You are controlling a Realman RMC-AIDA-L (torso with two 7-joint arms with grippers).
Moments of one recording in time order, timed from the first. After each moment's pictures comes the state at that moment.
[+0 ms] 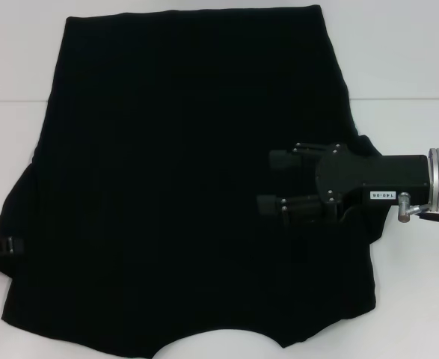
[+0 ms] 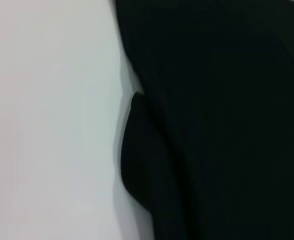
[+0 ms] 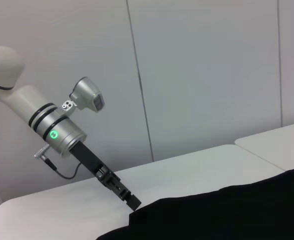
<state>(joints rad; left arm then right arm) -0.47 -2.07 0.25 0.98 2.60 1.49 -2.13 0.72 2.08 -0.65 -0.61 -2.04 -1.60 1.35</state>
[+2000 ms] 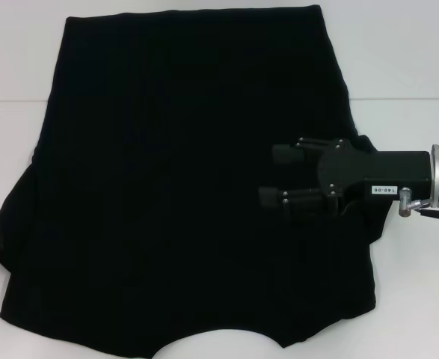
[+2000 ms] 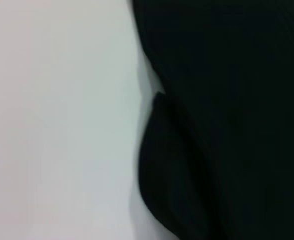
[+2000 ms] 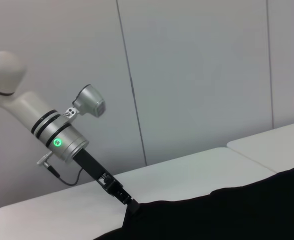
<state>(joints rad) -0.50 -2.06 0.30 0.94 2.64 1.38 -2.17 0.72 2.08 -0.63 -0.61 -2.04 -1.60 1.36</state>
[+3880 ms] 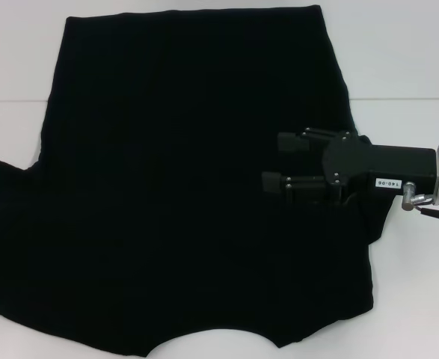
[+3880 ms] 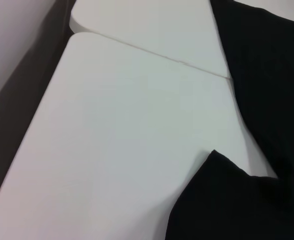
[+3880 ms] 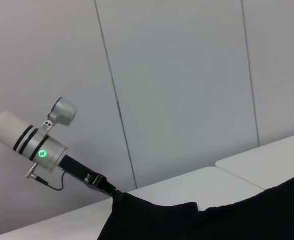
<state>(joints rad) -0.48 -2.04 0.16 1.02 2.64 1.29 -2.17 0.70 2.09 -0.63 -0.60 -1.96 -1.58 1.36</state>
